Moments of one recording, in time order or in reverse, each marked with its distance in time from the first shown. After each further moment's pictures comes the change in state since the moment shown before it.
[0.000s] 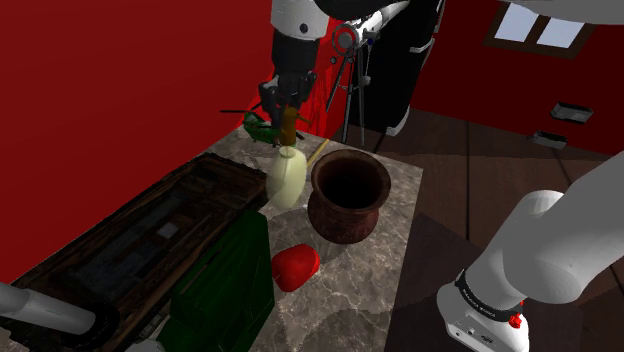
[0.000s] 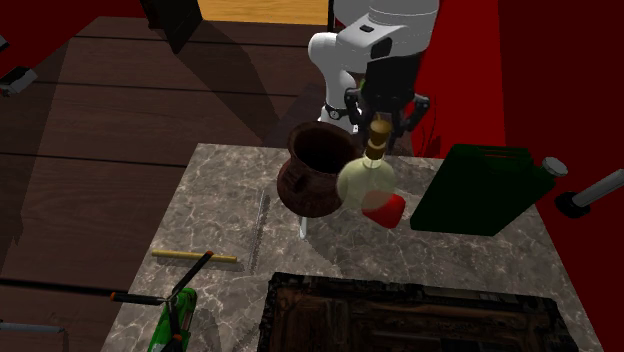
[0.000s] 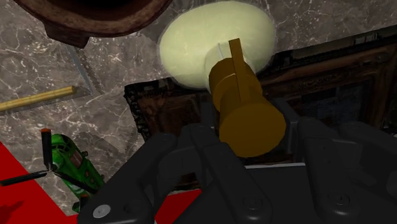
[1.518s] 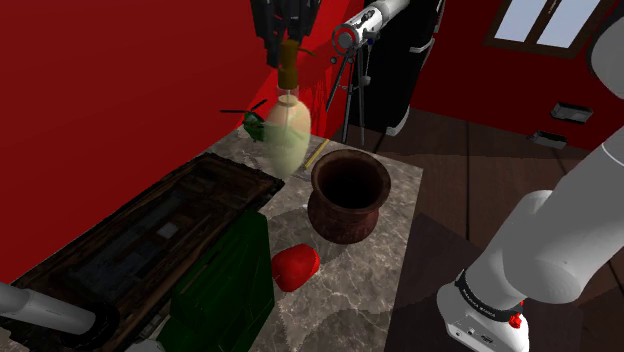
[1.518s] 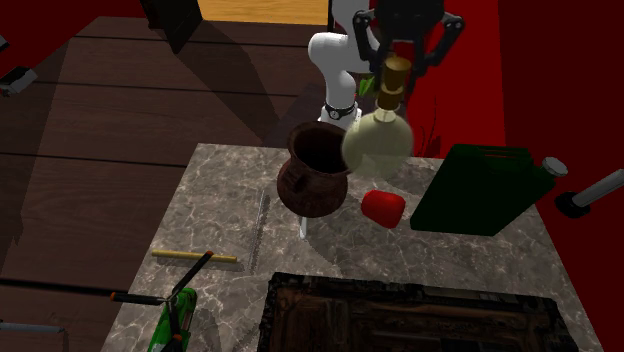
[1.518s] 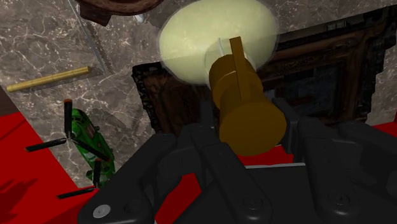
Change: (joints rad) arm 0.001 0.129 0.014 0.460 -0.042 -0.336 0.038
